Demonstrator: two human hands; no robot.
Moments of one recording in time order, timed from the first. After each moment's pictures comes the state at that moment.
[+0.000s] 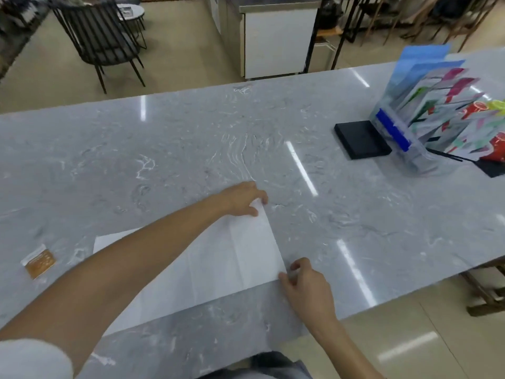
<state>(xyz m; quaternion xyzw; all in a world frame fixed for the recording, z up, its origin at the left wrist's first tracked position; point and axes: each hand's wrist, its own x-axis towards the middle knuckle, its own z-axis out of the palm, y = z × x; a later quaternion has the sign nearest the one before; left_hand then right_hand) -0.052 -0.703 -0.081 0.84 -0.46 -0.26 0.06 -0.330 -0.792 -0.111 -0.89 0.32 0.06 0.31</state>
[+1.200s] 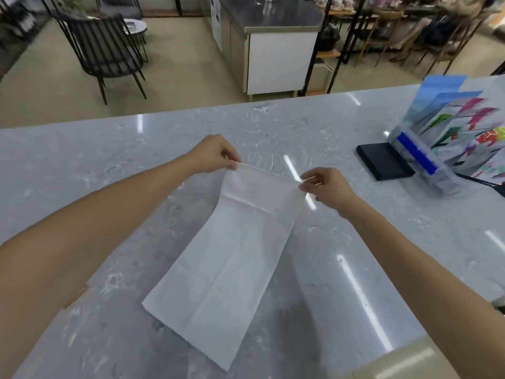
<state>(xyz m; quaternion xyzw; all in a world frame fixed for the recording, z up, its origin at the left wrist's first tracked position) 0.101 -0.592 0.001 0.87 -0.38 -0.13 0.28 -0.104 -0.844 -0.008 -0.86 0.25 -0.03 0.45</state>
